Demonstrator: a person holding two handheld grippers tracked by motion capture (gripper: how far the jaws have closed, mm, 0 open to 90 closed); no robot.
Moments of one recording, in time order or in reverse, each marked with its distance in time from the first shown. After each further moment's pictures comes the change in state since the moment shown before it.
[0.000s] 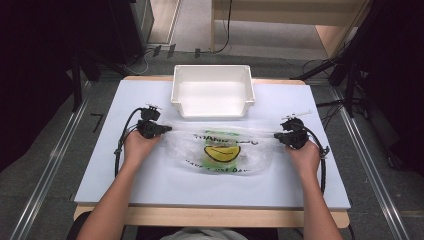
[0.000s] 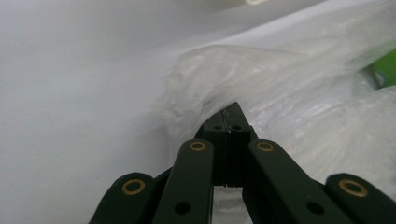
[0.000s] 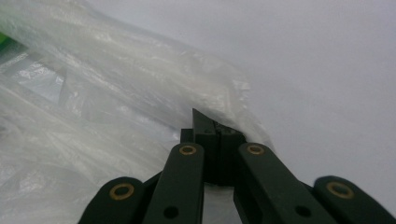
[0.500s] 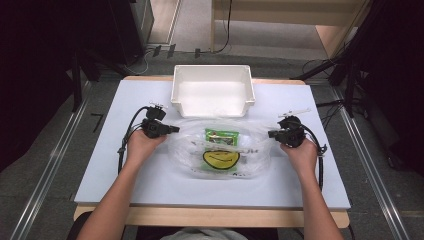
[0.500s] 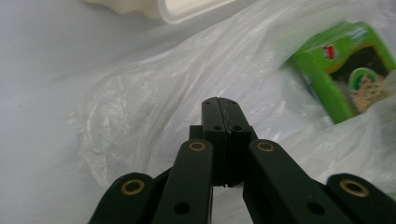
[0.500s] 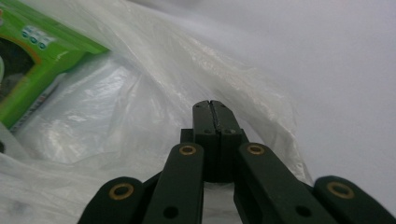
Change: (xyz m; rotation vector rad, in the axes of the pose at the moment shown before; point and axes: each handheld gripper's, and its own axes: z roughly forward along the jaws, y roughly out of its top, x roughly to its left) left arm -0.021 0.007 -0.012 -0.041 -0.098 0.069; right arm 0.012 0.009 -0.011 -0.058 0.087 -0.035
